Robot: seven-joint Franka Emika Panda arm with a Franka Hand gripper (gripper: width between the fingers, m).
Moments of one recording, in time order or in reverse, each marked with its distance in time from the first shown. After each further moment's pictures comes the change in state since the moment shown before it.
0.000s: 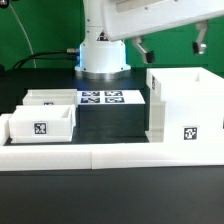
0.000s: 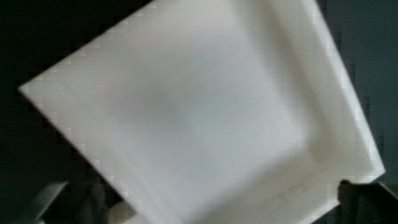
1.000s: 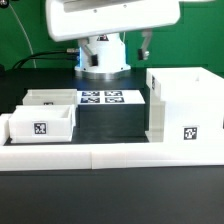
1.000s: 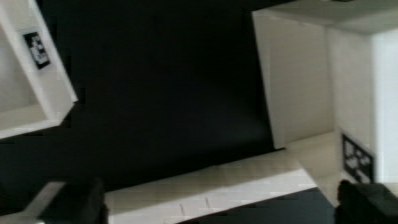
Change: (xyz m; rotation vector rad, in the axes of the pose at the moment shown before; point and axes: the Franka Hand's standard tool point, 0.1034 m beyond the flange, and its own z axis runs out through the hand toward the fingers) arm 0.018 0.095 -0.009 -0.131 0.034 -0.300
